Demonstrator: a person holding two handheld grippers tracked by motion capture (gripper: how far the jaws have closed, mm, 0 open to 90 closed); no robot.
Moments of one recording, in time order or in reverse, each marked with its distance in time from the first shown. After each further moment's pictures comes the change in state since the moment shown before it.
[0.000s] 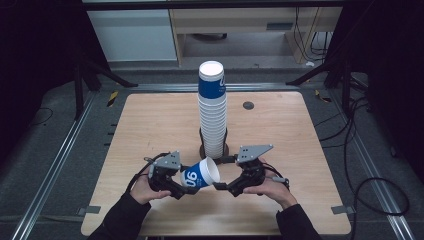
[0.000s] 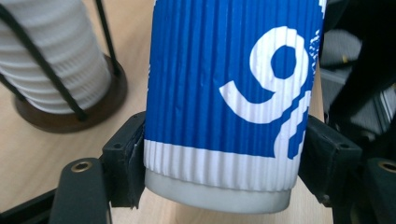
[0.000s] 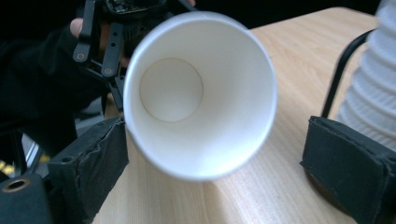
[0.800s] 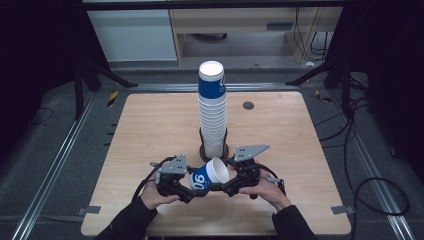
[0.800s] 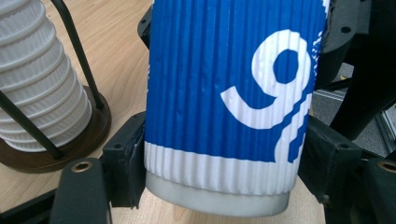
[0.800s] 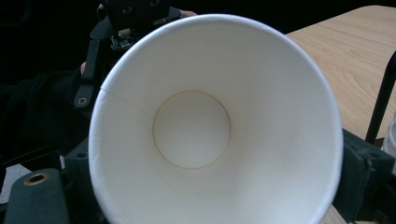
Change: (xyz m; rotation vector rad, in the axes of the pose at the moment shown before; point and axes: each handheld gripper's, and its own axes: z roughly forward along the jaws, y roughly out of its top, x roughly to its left) left arm -0.019 0.006 0.019 -0.065 -0.004 0.038; right arm 0.004 0.000 0.013 -0.052 0.097 0.083
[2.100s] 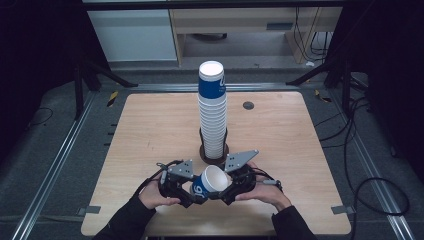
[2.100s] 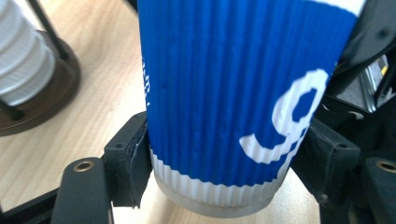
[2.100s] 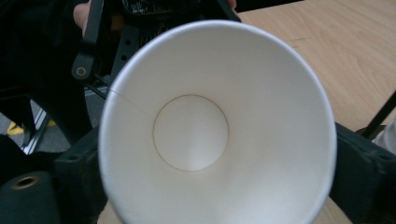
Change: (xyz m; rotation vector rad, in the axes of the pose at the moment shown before) left arm 0.005 -0.007 0.012 0.190 -0.066 -0.006; right arm 0.011 -0.001 0.012 0.172 -0.044 -0.157
